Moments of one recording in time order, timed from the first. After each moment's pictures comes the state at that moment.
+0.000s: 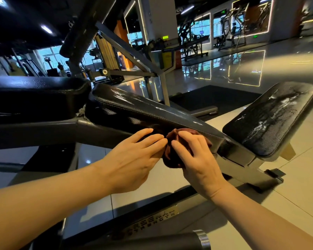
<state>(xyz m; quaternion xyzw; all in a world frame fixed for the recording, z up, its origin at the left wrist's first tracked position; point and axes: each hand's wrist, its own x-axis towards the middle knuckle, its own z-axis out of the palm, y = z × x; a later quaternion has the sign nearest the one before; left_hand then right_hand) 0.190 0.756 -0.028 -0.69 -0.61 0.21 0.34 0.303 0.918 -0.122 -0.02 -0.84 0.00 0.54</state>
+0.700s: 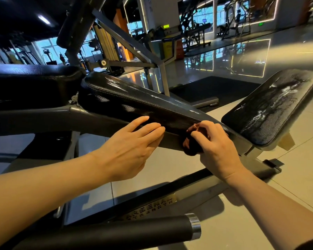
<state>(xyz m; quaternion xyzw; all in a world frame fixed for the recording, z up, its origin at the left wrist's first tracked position) 0.194 0.760 -0.032 -0.67 -0.61 0.22 0.36 0.333 0.958 -0.130 -0.09 -0.88 -0.03 0.47</state>
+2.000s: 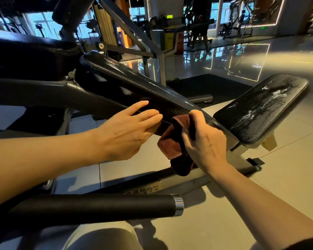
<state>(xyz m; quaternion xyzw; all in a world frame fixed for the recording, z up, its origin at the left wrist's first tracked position) 0.197 0.768 -0.035 -0.67 -0.59 0.22 0.38 0.337 0.932 -0.115 -0.15 -0.84 0.07 0.52</state>
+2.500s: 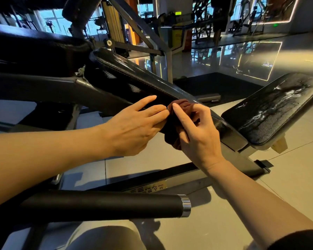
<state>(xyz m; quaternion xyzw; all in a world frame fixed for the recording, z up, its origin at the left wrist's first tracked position) 0.200 0.768 -0.031 -0.66 -0.61 0.23 0.38 0.314 0.931 -0.120 -0.05 -0.84 0.00 0.55</state>
